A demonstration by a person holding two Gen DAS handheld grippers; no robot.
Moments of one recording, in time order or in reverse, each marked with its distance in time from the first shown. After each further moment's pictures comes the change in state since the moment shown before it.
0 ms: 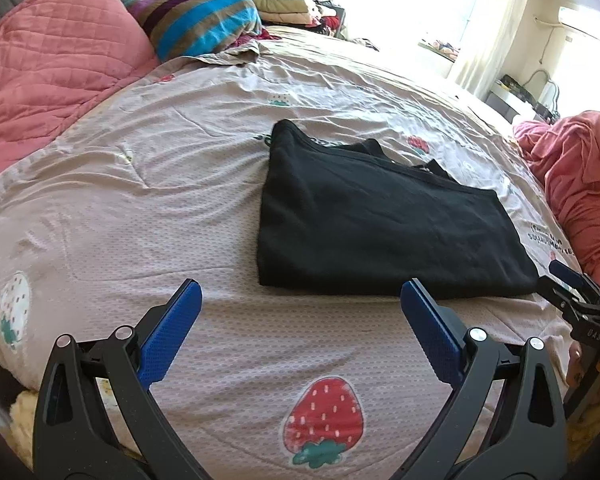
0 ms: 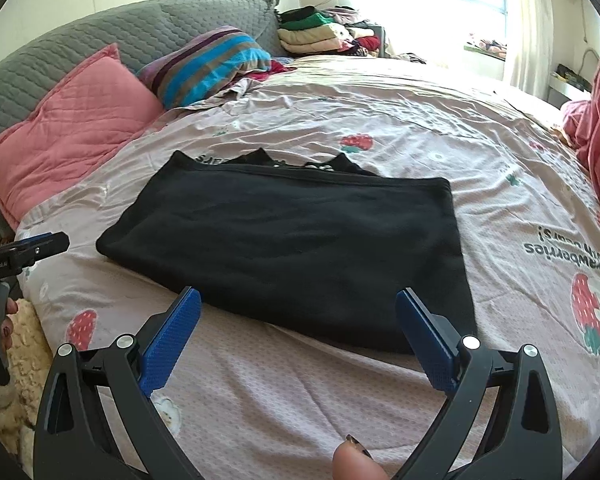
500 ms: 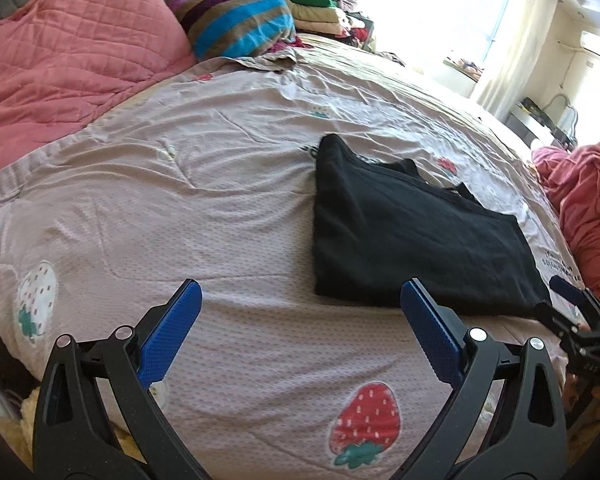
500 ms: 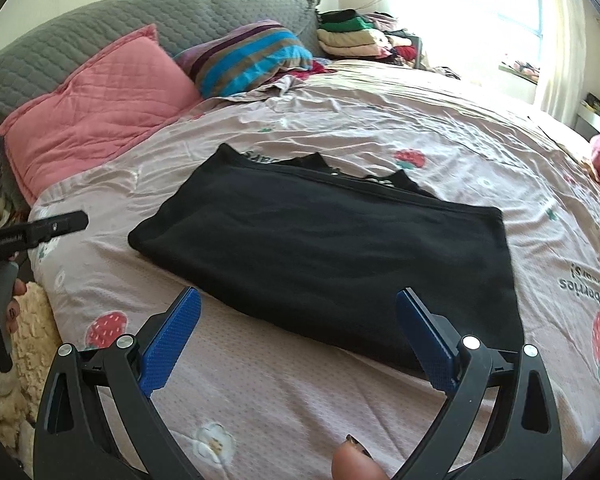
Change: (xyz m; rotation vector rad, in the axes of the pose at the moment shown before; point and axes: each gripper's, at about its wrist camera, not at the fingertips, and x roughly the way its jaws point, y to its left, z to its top) left arm -0.009 0.037 0.005 -0.081 -0.034 0.051; right arm 0.016 0.055 0.011 -0.114 0.004 0.061
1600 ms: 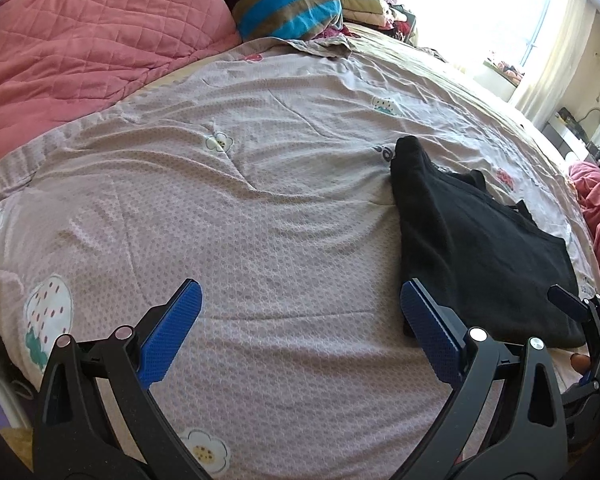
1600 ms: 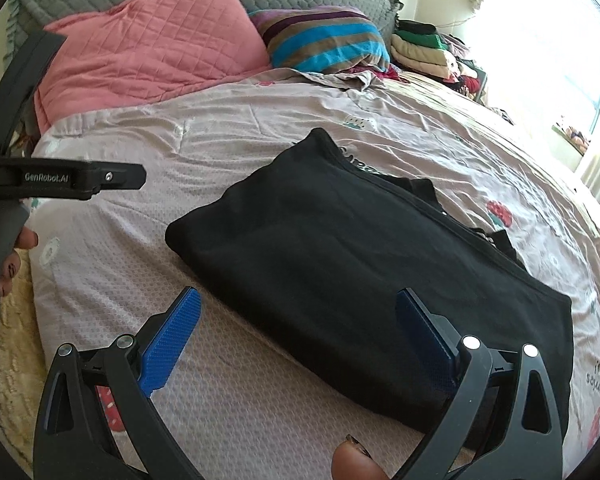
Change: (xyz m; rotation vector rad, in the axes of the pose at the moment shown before) left arm 0.045 0.050 0.021 -0.071 0.056 0.103; right arm 0.081 0.099 0.024 -0.279 0.040 0.023
